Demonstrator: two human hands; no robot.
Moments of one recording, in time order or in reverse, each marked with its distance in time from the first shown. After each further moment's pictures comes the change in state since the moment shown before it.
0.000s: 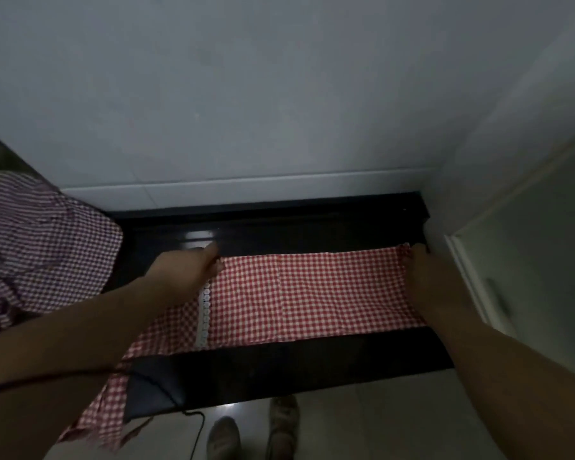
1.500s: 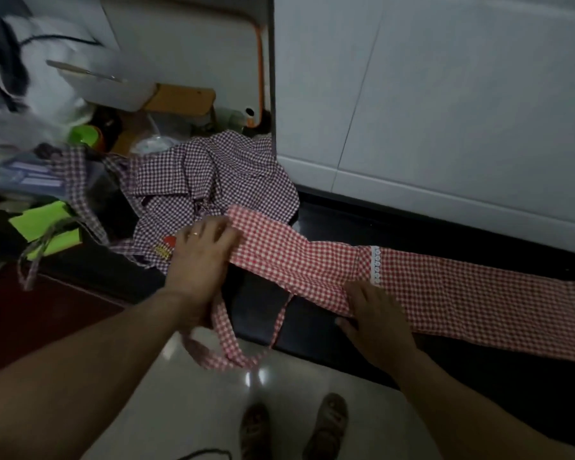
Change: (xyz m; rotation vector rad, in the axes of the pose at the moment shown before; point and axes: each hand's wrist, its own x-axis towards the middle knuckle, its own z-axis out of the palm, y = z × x) left_hand -0.229 -0.153 0.030 0.041 0.546 -0.361; right_hand -0.166 -0.261 0.103 -0.156 -0.187 -0.802
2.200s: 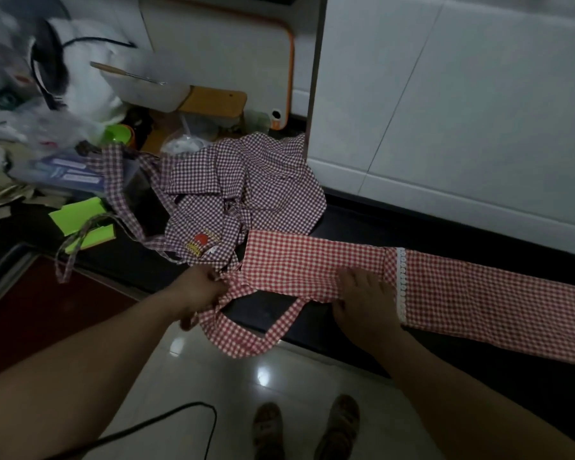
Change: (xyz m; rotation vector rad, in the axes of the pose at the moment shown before) left_hand -0.043 -0.067 0.013 -0.827 -0.574 -0.684; right_hand 0.036 -0.080 -0.012 -0.077 0.035 -0.021
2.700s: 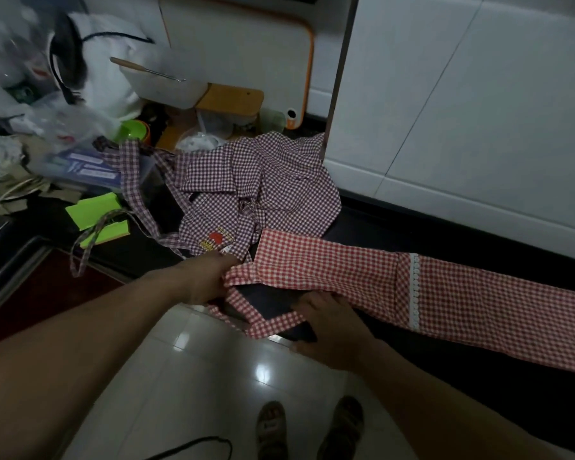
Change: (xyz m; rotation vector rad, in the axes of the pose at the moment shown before) left_hand 0.016 -0.005 -0.044 0.689 -0.183 0.512; right_hand 0.000 -0.059 0.026 0.111 -0.196 -0.424
